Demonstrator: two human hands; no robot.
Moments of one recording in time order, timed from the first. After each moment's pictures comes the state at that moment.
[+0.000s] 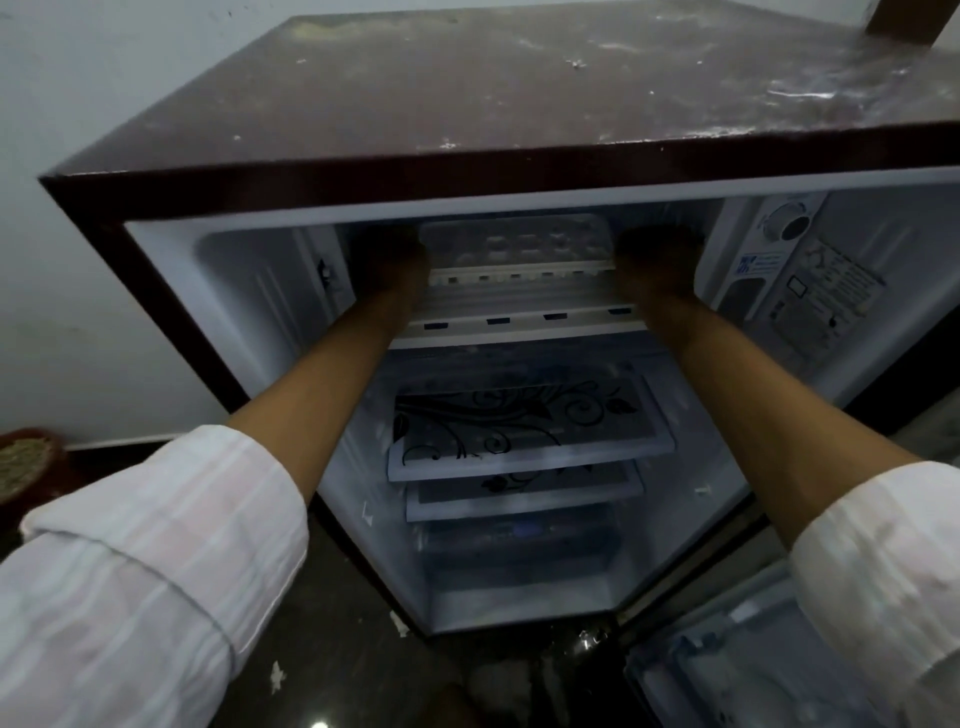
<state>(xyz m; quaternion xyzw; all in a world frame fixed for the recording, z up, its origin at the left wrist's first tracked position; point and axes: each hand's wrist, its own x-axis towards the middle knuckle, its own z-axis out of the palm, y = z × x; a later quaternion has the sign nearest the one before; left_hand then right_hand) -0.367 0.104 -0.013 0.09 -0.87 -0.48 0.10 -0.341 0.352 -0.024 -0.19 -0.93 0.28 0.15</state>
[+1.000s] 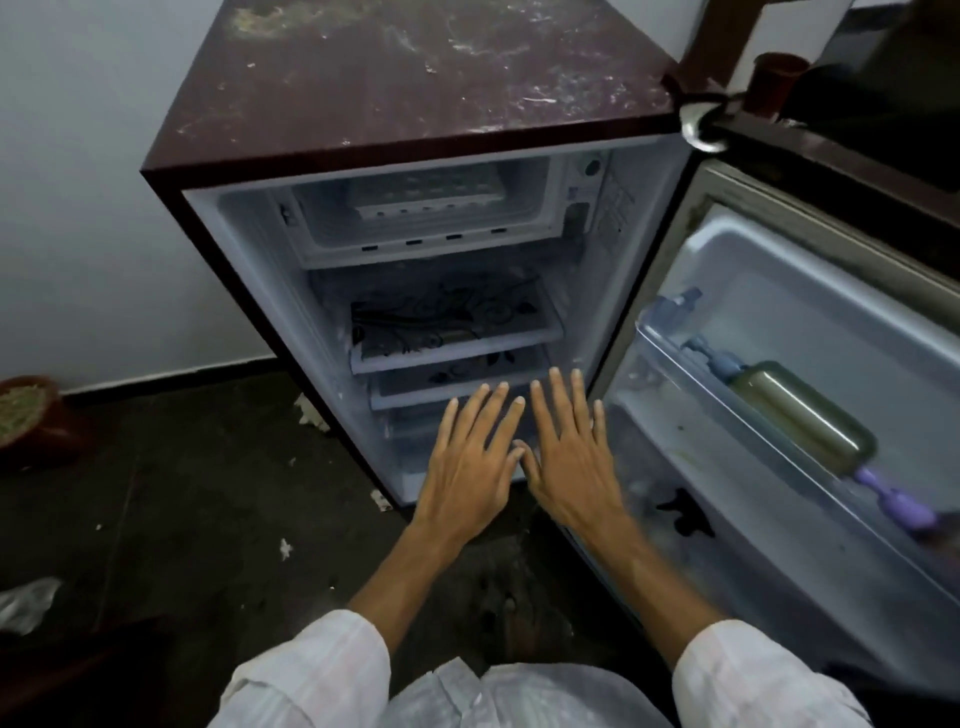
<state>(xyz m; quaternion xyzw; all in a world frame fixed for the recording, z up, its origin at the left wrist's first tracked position) 0.008 0.176 -0.079 -0.32 -0.94 -0.12 0.09 0.036 0.329 -0.095 -0.03 -1.00 0.07 0.05</state>
